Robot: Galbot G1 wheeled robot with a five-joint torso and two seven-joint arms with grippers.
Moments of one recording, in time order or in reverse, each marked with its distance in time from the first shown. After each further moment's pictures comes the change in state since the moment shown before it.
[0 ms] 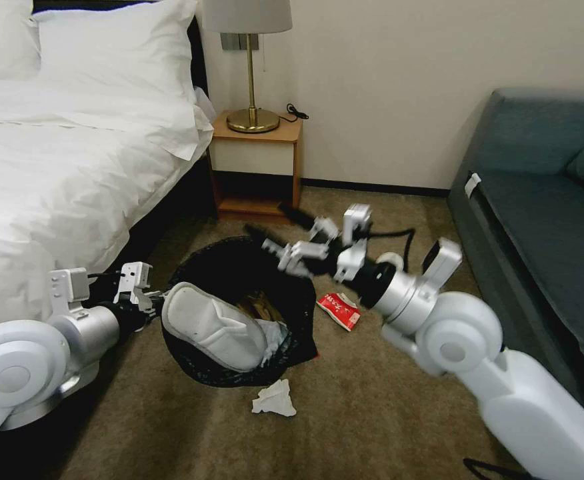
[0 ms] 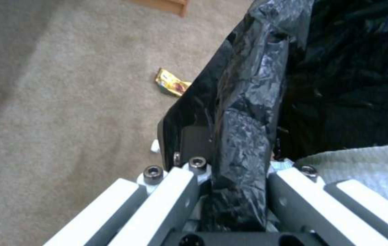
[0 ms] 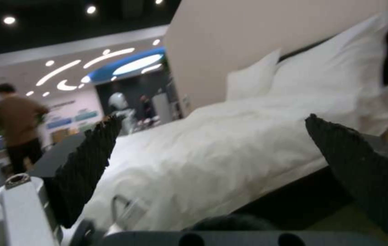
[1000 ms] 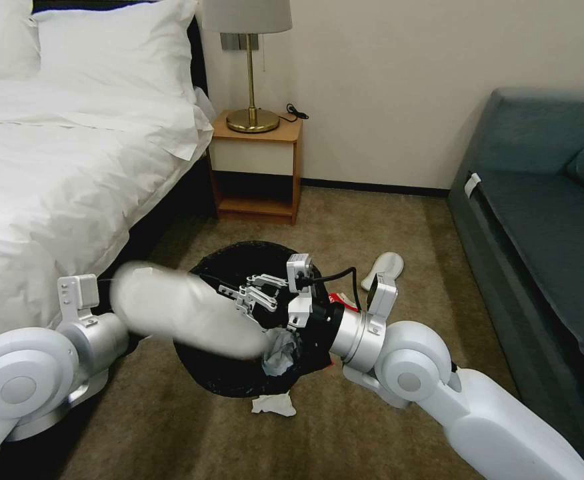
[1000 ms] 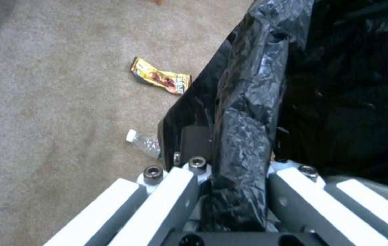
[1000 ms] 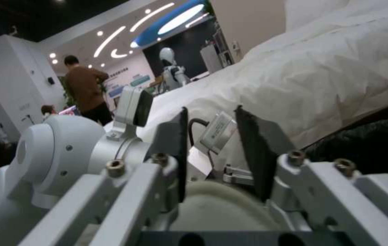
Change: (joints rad) left arm 0.003 -0.015 0.046 -0.054 -0.026 0.000 -0.015; right arm 0.005 0.048 -0.302 -0.016 -0.019 -0.045 -0.036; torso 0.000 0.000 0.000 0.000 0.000
